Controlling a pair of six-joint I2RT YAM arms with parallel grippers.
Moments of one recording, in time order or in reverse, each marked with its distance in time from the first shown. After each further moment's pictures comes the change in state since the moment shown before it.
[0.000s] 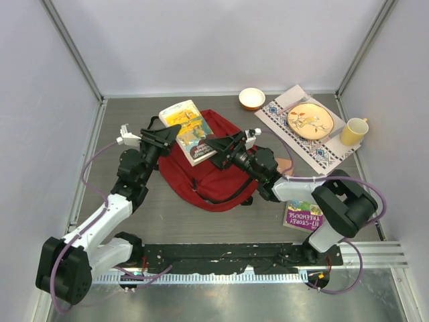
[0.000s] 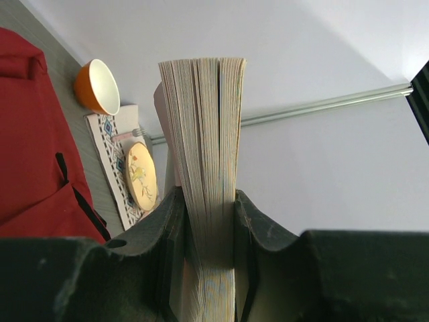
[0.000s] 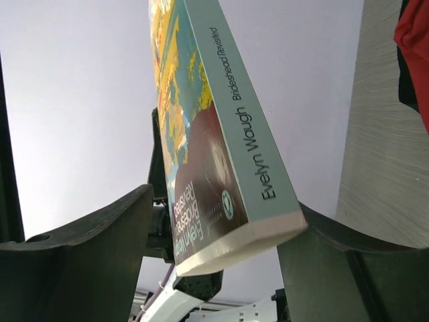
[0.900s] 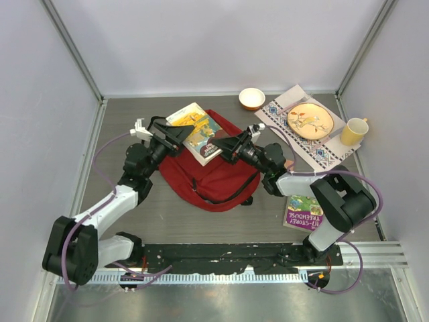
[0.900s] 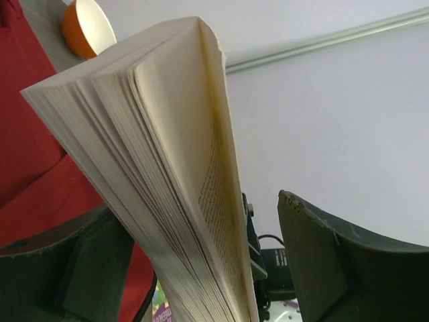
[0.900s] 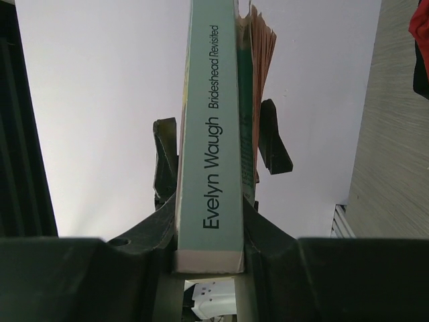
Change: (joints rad) left arm 0.015 0.144 0.008 0.095 0.215 0.058; right arm -0.115 0.047 0.008 0.105 -0.206 0.074
